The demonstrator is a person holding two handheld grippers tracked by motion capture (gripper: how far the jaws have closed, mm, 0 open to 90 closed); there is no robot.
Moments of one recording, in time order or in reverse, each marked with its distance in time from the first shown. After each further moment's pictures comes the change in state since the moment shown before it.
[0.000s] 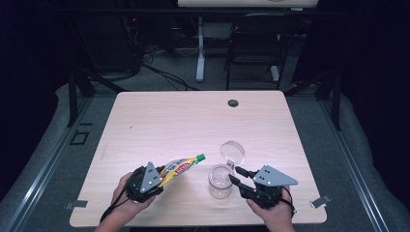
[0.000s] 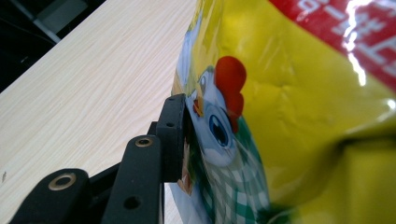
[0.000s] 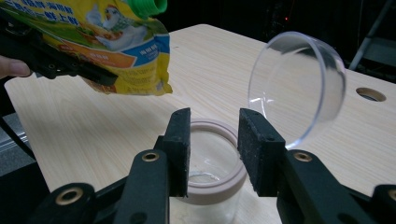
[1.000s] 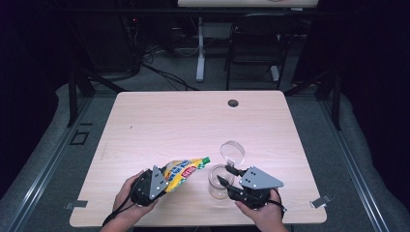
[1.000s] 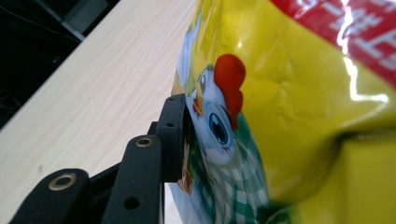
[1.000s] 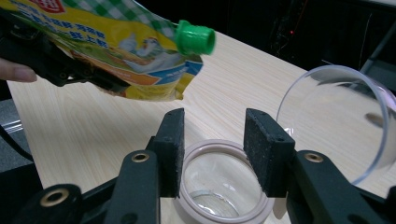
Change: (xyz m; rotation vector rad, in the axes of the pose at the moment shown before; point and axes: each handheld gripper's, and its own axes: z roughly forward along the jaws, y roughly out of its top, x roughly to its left) left arm -0.017 0.012 -0.001 0.059 0.112 0.069; right arm 0.021 0.010 0.017 -0.013 0.005 -0.097
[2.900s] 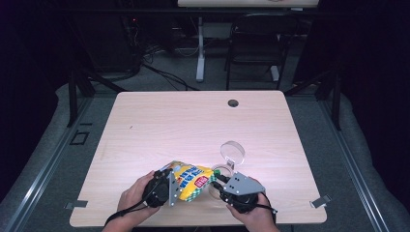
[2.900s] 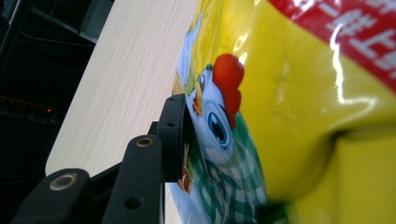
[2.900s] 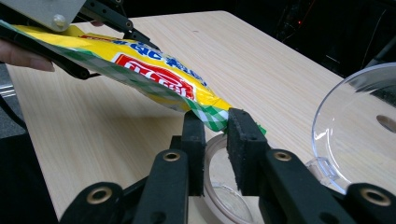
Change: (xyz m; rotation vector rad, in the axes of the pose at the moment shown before) left arm -0.022 0.010 0.017 0.119 0.087 0.251; right arm 0.022 -0.001 0.017 0.087 0.000 -0.098
